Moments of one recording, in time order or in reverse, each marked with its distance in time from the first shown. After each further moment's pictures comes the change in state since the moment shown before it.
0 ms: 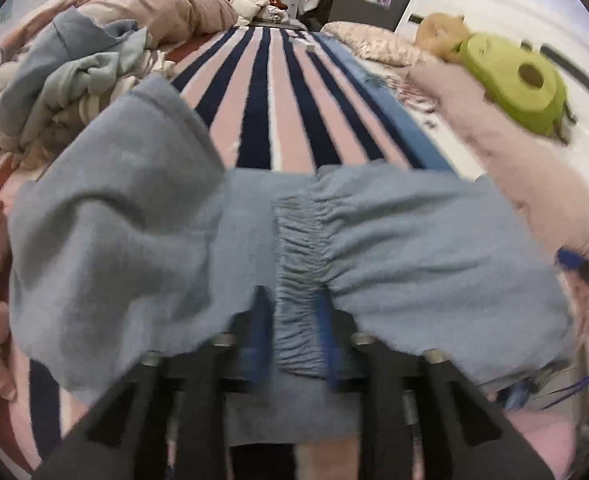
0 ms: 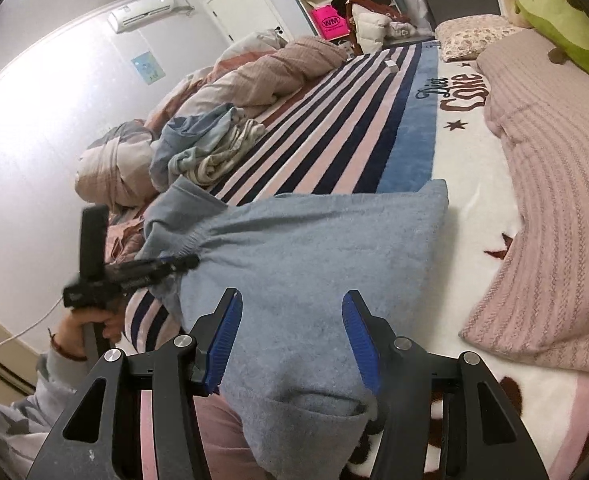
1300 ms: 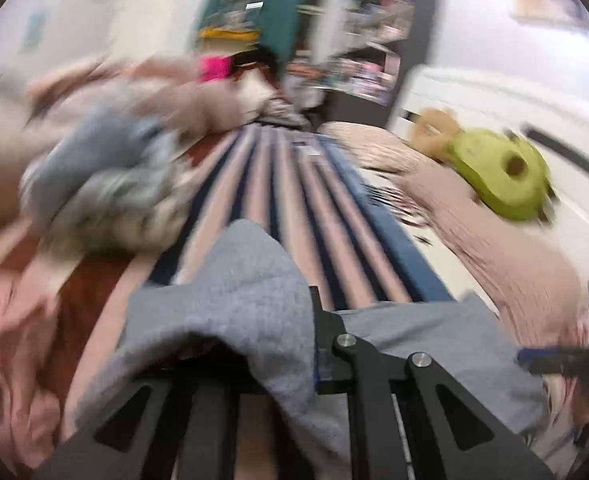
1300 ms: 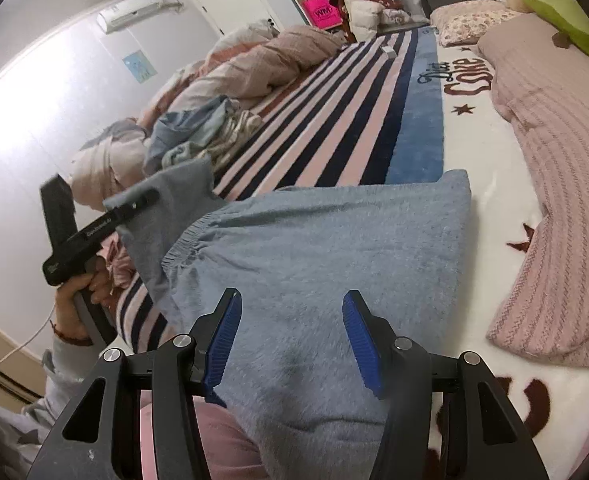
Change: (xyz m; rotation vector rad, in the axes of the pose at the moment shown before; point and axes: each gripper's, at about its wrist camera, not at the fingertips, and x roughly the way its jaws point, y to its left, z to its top) left arm -0.059 0.016 0.048 0.022 -0.351 -0.090; right arm 0.008 0.004 0.000 0.043 0.007 0.015
